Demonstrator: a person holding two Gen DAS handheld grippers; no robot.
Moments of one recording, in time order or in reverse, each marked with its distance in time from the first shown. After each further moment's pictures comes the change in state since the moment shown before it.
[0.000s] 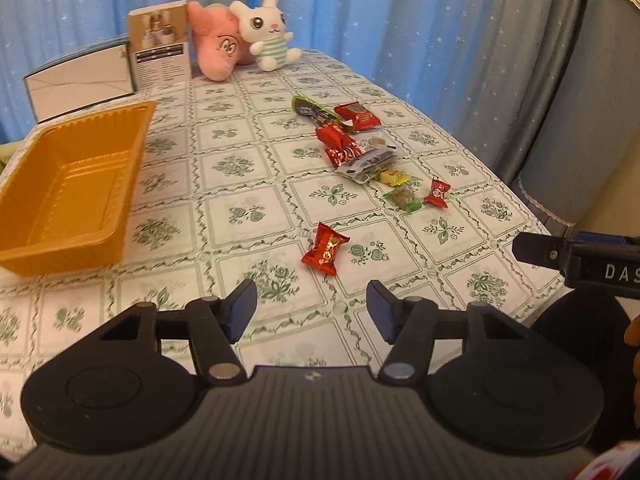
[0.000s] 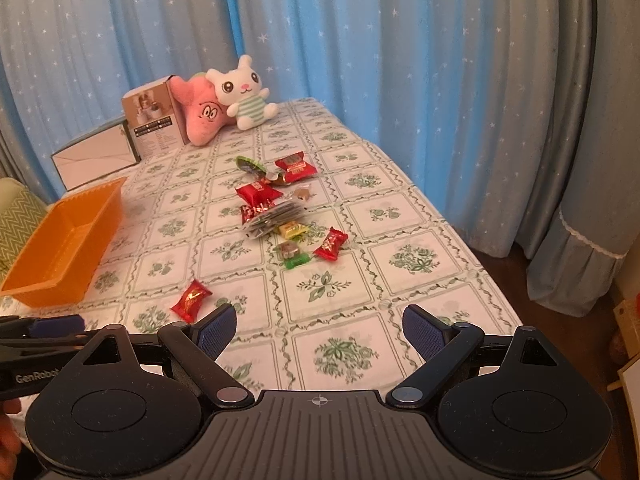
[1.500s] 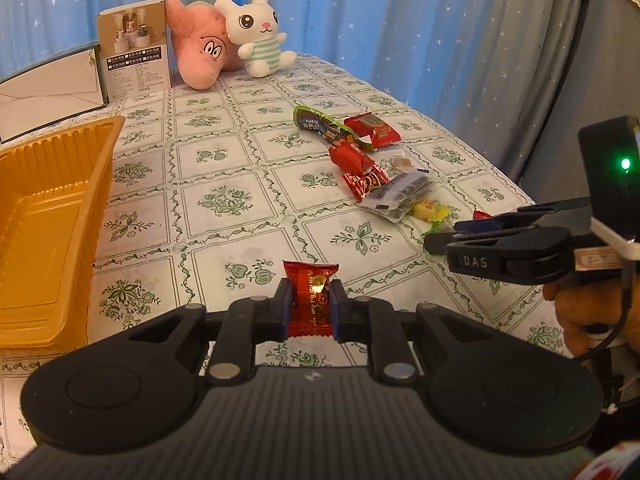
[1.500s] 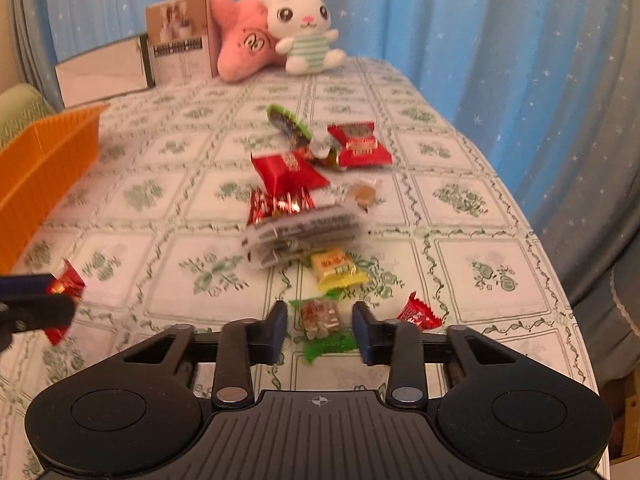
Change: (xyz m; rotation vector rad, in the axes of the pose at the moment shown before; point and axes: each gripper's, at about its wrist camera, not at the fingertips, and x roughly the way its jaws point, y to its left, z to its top) left arm 0.078 0.031 0.036 0.022 -0.028 -0.036; right arm 0.183 0.027 0.041 -0.270 0.120 0.054
